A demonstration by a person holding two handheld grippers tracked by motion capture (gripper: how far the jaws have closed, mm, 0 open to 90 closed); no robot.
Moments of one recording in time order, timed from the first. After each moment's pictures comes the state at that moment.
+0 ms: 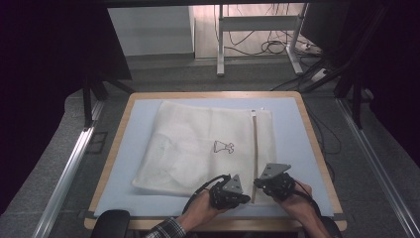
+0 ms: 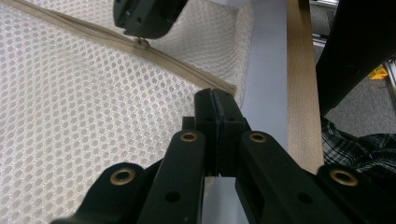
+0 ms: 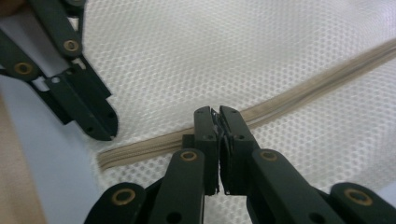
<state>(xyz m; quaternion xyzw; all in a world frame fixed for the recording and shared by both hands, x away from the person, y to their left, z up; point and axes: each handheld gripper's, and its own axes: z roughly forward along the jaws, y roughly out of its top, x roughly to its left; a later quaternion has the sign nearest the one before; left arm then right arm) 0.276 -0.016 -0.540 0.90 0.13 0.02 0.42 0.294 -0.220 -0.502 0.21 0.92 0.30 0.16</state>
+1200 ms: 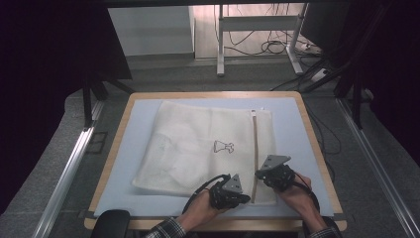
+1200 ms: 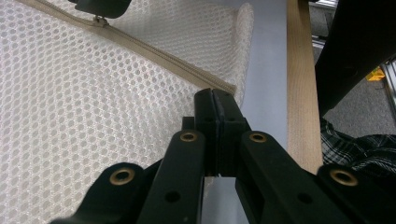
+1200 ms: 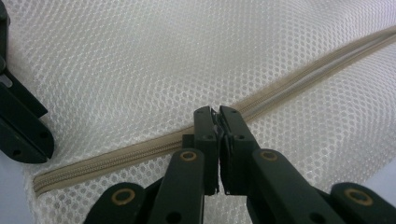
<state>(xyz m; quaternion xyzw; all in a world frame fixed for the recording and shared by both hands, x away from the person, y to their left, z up) 0.276 -0.016 -0.540 0.90 0.13 0.01 0.42 0.318 -0.223 -0.502 0.22 0.91 0.29 0.17</state>
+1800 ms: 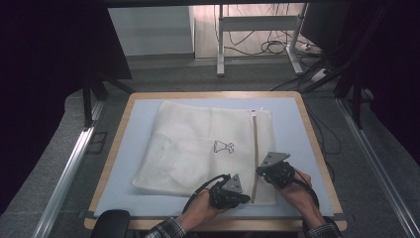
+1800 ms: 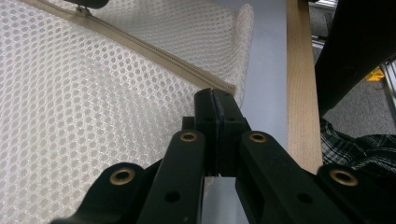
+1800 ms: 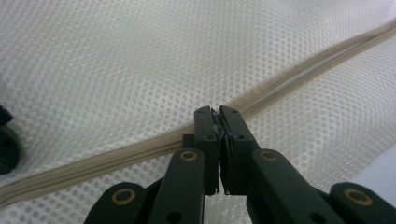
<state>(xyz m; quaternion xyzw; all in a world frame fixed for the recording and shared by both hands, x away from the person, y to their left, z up) 0.276 -0.017 -0.541 0.89 0.14 0.00 0.43 0.327 -0.223 -0.502 0.23 0.91 0.28 0.19</state>
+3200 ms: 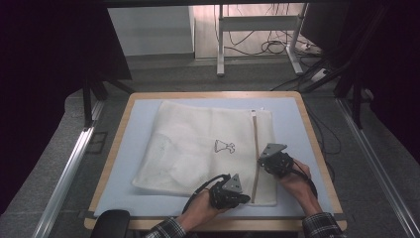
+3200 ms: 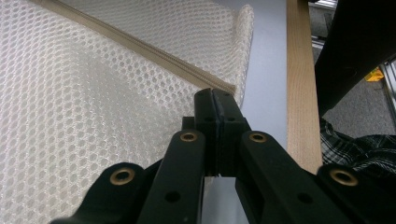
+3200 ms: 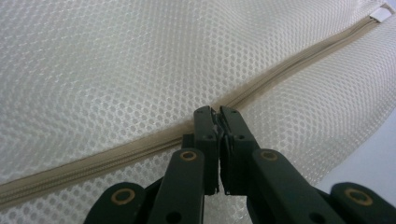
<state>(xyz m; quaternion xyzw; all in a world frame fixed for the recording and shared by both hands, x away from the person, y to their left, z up) 0.277 -0.015 -0.540 0.90 0.13 0.01 0.42 0.357 -0.223 -0.503 0.23 0.91 0.26 0.22</state>
